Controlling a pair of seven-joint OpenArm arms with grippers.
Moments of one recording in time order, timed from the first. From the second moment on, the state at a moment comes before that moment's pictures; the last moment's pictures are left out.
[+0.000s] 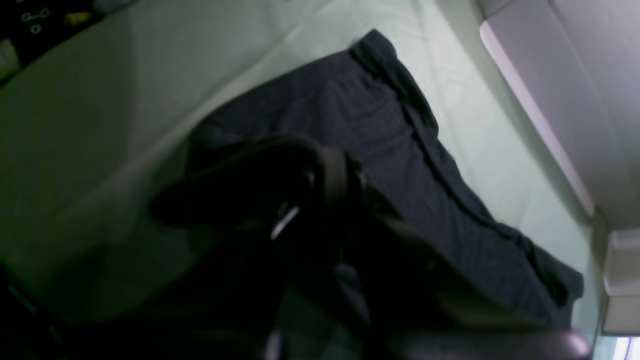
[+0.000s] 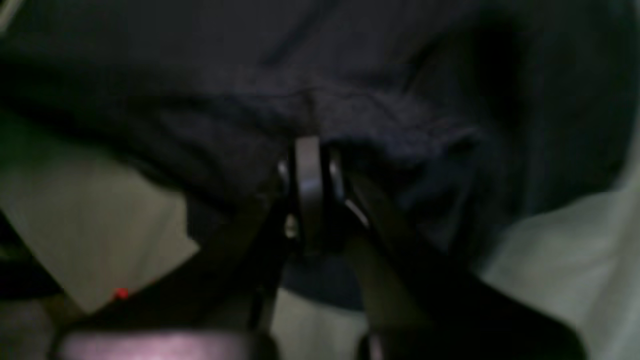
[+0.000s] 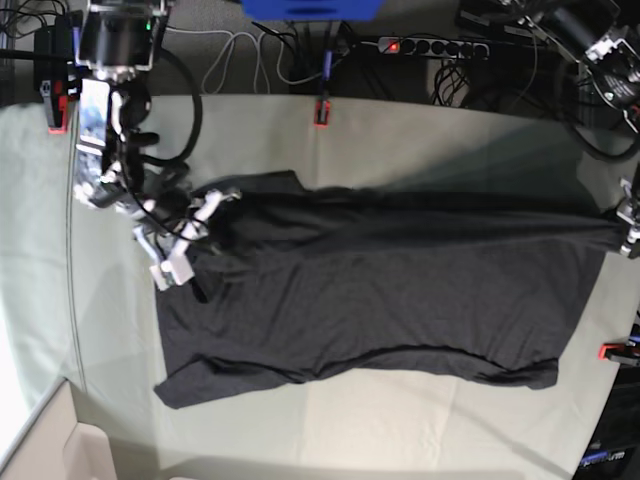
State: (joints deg) left arm 2.0 -7.4 -51.9 95.9 -39.5 -8.8 53.0; right arm -1.0 3.1 13.2 78.2 15.2 39.4 -39.0
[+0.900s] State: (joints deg) left arm 2.0 -9.1 -52.0 88.3 -40.2 -8.5 52.9; right arm -6.8 6.8 18.7 72.4 16.3 39.2 -31.8
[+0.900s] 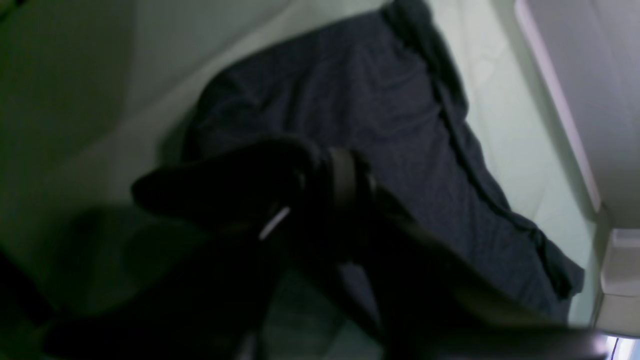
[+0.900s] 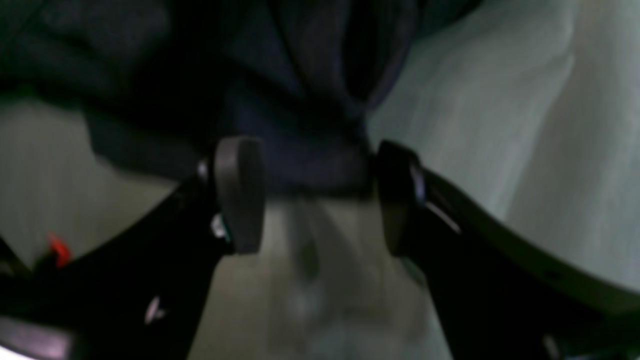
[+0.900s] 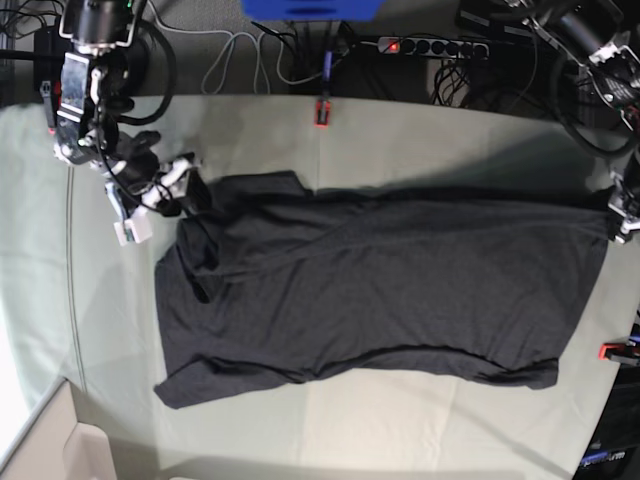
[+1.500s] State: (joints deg) left arm 2.3 -9.2 -52.2 88.6 -40.0 -8.5 52.8; right arm -10.3 7.3 13.9 69.2 18.7 39.7 -26.6
